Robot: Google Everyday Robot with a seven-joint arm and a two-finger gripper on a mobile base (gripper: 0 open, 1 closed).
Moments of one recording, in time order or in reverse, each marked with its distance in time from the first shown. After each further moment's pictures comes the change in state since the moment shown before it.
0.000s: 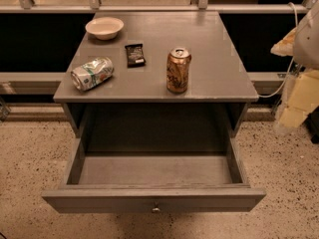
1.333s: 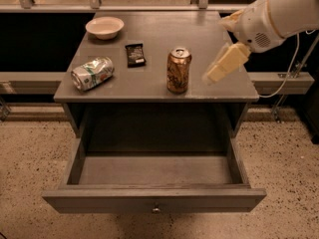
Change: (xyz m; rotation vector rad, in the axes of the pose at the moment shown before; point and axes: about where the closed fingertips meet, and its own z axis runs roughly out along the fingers) arm -0.110 -0.114 0.063 0.099 -0.535 0.039
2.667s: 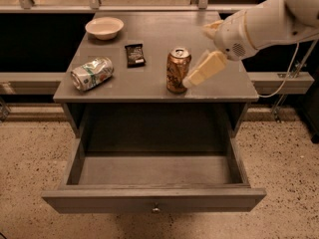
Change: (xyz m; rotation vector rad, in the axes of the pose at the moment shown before) arm -0.016 0.004 0.046 -0.036 -0.110 0.007
